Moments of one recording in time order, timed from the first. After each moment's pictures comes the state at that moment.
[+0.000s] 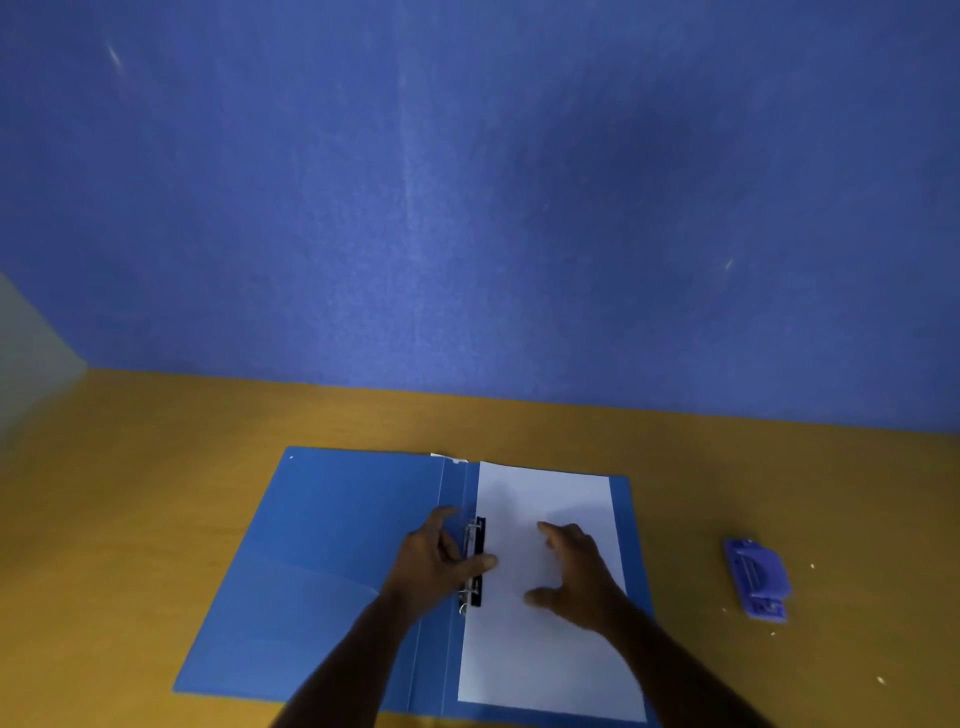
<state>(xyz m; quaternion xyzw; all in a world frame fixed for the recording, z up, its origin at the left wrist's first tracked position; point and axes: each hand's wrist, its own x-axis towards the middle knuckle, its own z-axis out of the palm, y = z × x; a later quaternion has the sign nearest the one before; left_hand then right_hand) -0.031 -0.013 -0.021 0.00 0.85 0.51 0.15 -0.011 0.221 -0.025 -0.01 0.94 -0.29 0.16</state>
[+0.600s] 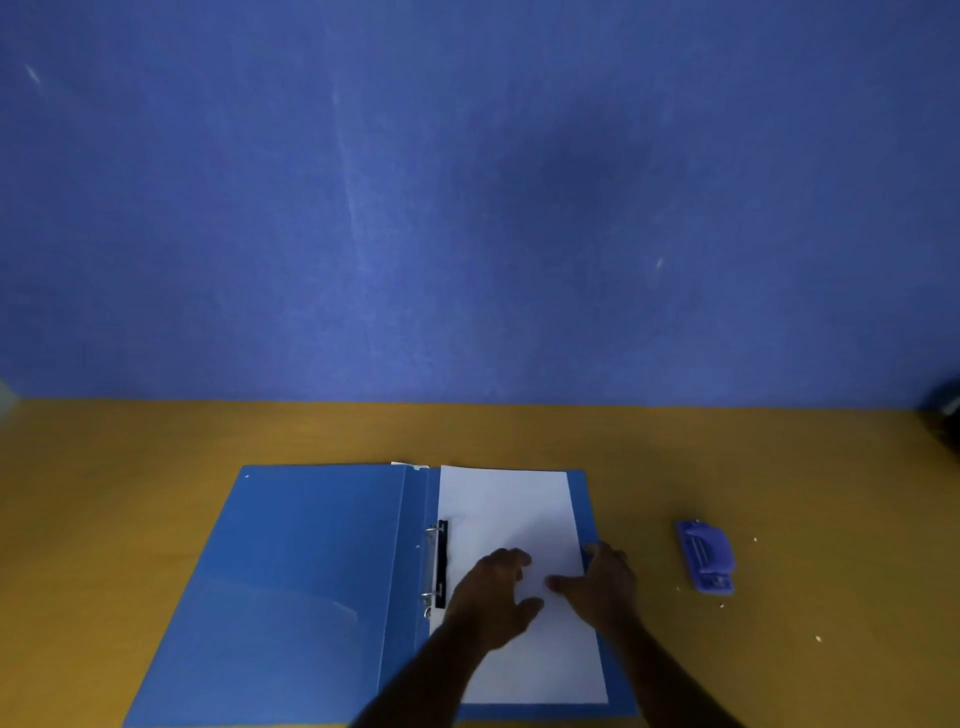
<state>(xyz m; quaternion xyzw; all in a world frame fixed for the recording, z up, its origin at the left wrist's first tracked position) 0.003 0.098 -0.028 0.16 0.90 0.35 0.19 0.018 0.258 -0.020 0.30 0.89 -0.33 0.10</state>
